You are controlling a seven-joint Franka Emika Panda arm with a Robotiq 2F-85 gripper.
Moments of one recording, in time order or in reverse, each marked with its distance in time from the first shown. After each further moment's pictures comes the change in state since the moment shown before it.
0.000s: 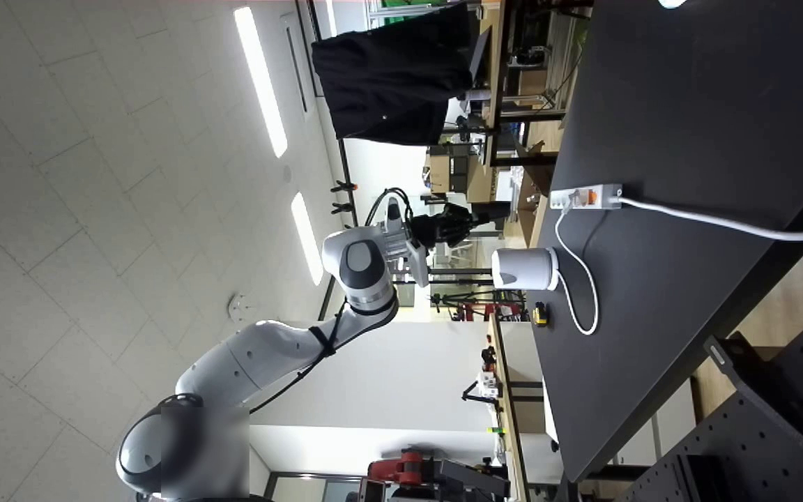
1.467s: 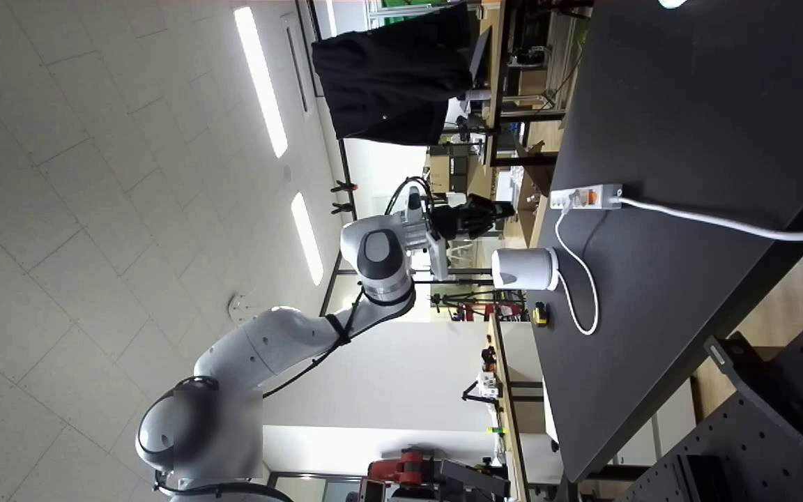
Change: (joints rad) arm 0.000 0.100 -0.042 0.025 -0.003 0.002 0.001
